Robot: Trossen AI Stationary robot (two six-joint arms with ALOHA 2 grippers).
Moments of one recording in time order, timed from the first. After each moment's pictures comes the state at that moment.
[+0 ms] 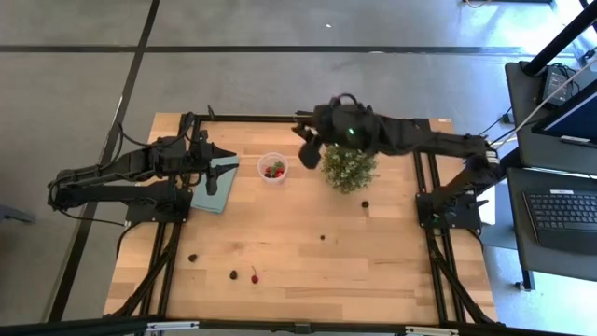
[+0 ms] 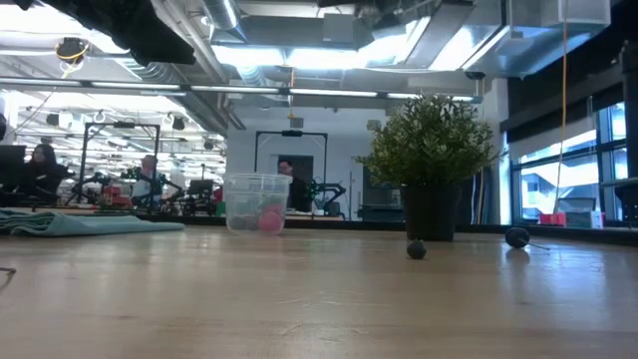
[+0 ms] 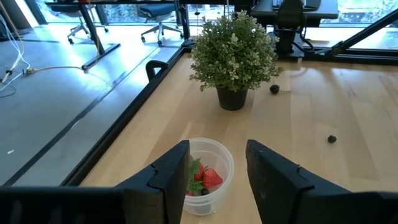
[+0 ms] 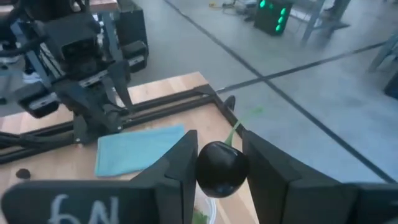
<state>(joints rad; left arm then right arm) 0.24 0.53 0.62 -0.43 -0.10 0.04 -0.10 1.62 1.70 -0.44 0.33 0.10</state>
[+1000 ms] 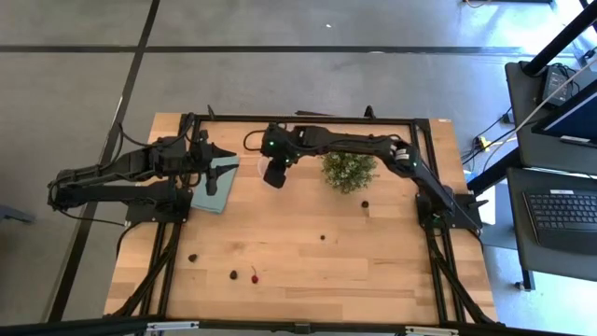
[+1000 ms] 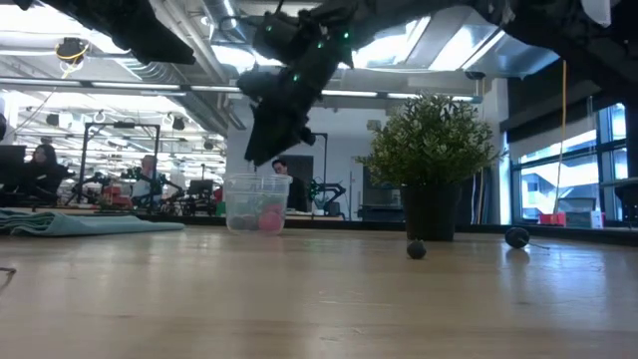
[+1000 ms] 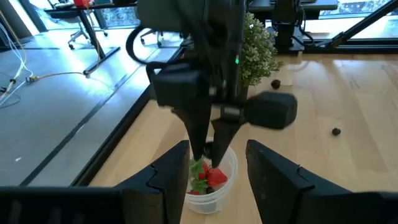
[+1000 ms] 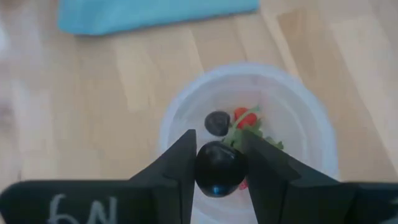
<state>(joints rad) 0.24 0.53 0.62 -0.44 -0.10 0.09 -0.21 2.31 2.10 -0.76 -0.08 0.13</state>
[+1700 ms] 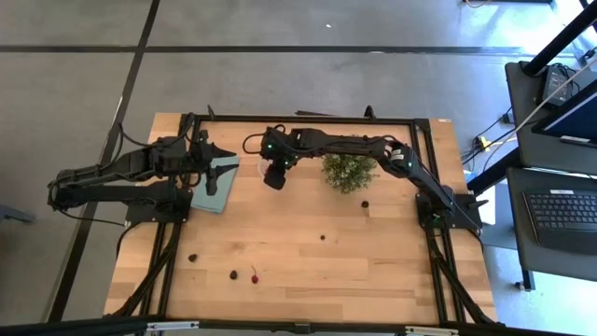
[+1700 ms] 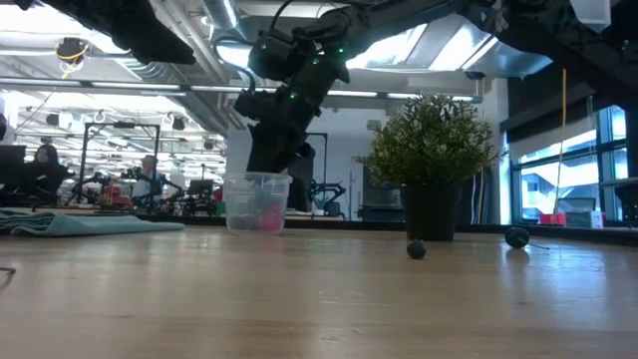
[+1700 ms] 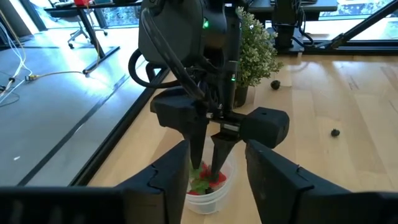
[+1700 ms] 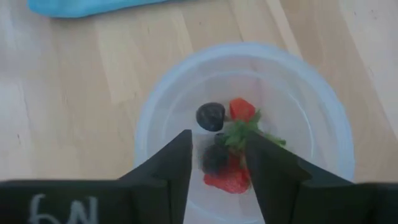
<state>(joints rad) 0.24 0.53 0.62 -0.44 -0.10 0.08 -0.22 2.35 2.10 -0.76 -0.08 0.12</state>
